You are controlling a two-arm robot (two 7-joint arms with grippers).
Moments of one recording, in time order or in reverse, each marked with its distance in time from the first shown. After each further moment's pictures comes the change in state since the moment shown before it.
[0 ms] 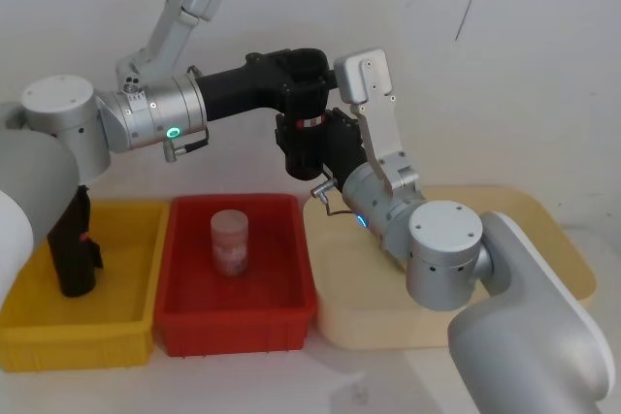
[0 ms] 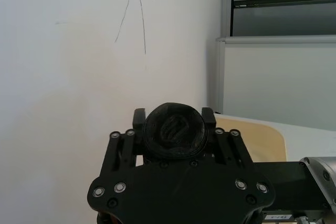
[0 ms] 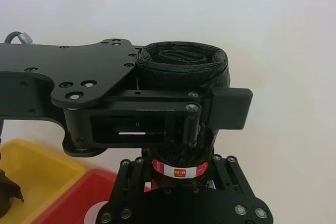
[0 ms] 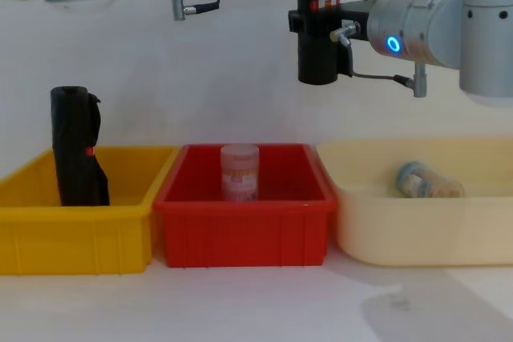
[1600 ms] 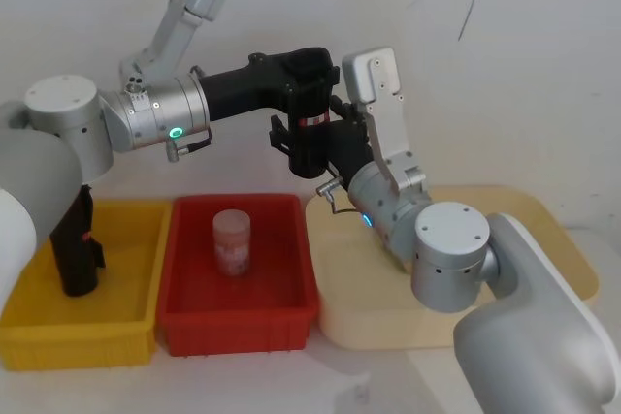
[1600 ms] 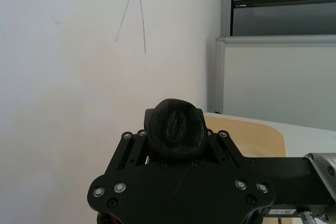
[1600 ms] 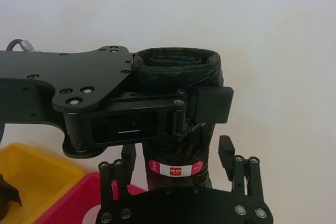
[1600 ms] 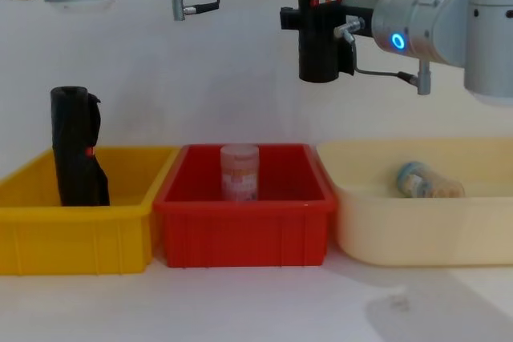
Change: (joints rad) left arm 0.000 0.000 0.000 0.000 0.001 0.000 0.000; right arm -0.010 0.007 0.000 -0.020 0.005 -0.008 -0.006
